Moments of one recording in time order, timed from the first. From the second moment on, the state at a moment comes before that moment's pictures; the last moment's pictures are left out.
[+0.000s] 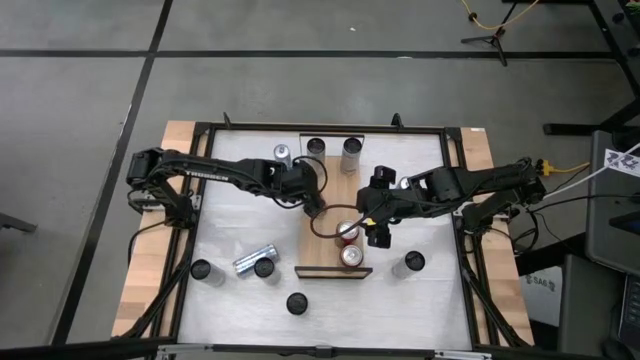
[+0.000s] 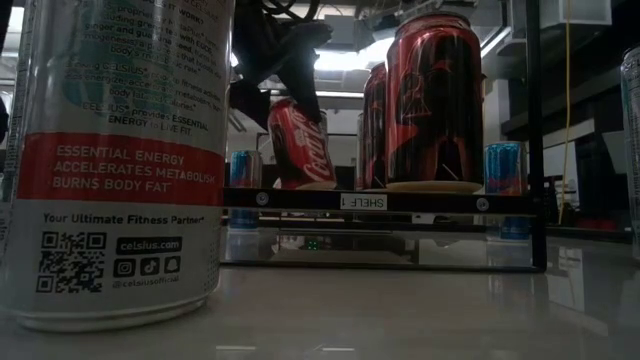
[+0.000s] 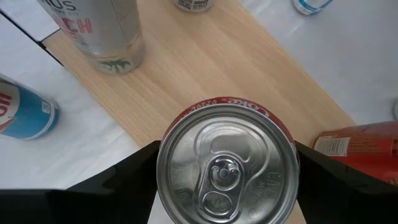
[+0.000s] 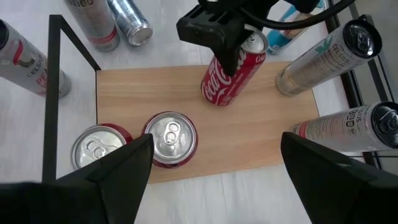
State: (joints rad) left arm 0.04 1.64 1.30 -0.67 -0.26 -0.78; right arm 0.27 1.59 1.79 -1.20 0.31 0.23
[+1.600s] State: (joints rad) left arm 0.01 1.64 1.30 -0.55 -0.24 -0.84; right arm 0.27 1.59 1.79 -1.20 0.31 0.23
